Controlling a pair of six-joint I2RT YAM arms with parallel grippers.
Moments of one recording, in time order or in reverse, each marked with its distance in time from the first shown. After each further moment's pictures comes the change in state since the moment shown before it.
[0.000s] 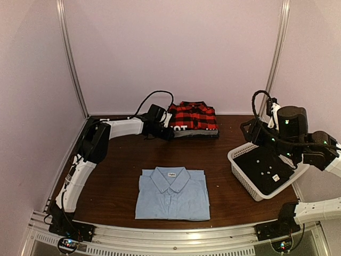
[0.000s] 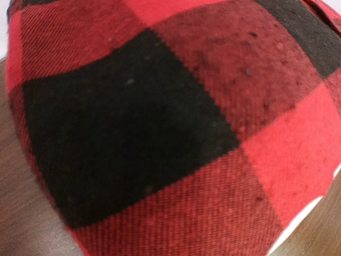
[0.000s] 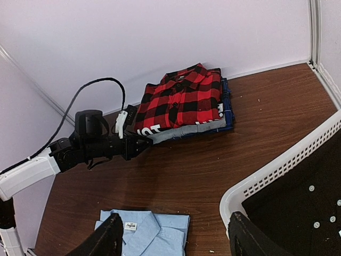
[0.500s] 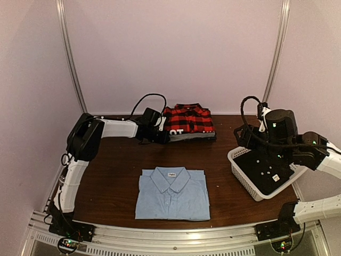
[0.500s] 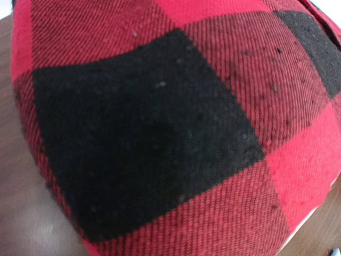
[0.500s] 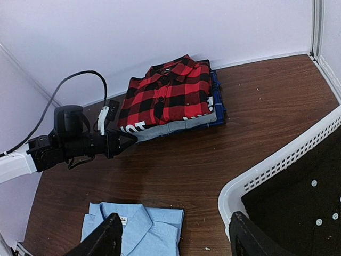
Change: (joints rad) left arm 0.003 -0.125 -0.245 0.119 0.018 -0.136; right arm 0.000 0.055 -0.034 0.026 -0.008 0.002
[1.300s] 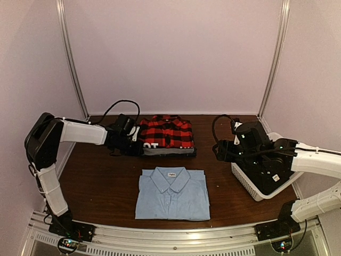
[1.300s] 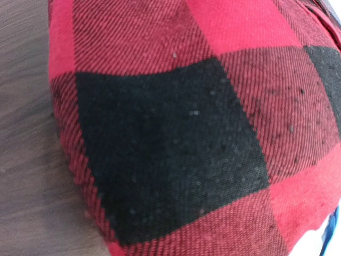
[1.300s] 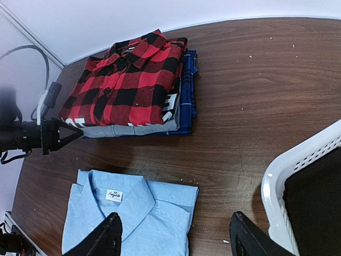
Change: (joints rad) left arm 0.052 -0.551 -0.667 -0.061 -0.088 -0.087; right arm -0.004 0.222 -0.116 0.208 -0.172 0.000
